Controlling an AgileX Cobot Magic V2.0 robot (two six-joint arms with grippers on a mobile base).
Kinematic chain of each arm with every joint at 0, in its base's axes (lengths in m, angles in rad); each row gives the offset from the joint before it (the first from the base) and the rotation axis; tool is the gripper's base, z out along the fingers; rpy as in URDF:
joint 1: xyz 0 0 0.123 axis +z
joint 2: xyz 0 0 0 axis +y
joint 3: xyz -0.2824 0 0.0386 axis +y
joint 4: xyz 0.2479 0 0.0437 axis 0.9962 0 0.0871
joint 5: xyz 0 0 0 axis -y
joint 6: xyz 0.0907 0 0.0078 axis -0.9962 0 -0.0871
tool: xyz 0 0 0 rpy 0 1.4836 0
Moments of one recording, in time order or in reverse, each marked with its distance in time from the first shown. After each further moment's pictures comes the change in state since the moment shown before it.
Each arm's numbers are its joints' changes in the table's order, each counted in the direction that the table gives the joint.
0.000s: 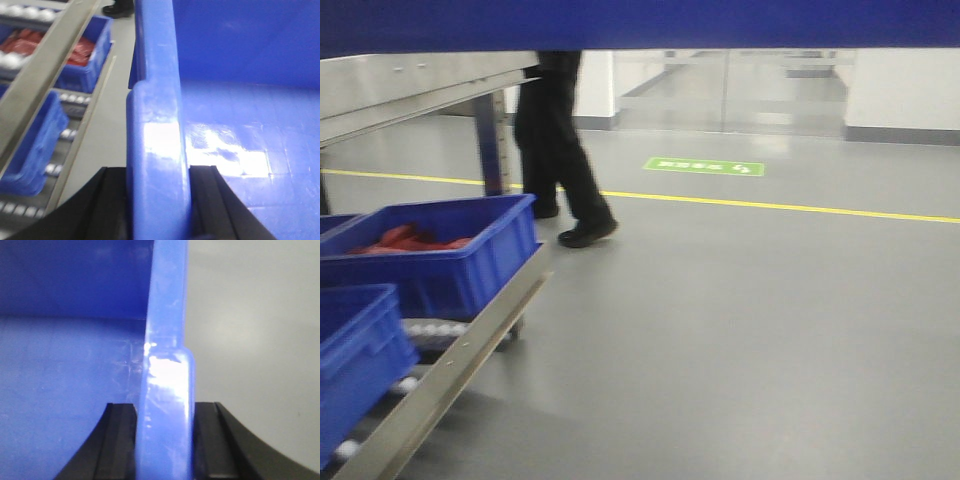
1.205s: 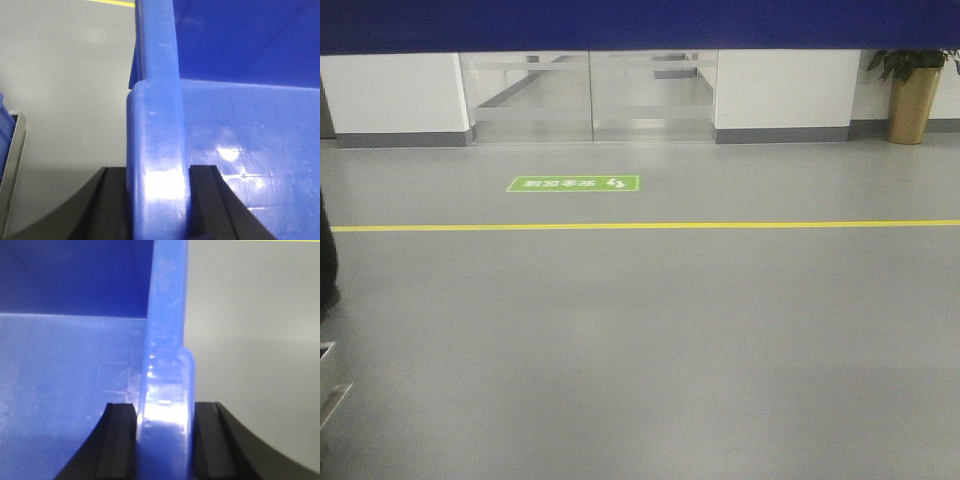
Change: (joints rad) left arm 0.000 0.000 0.000 0.002 0.004 0.000; right arm 0.000 0.000 0.000 0.000 0.000 0.000
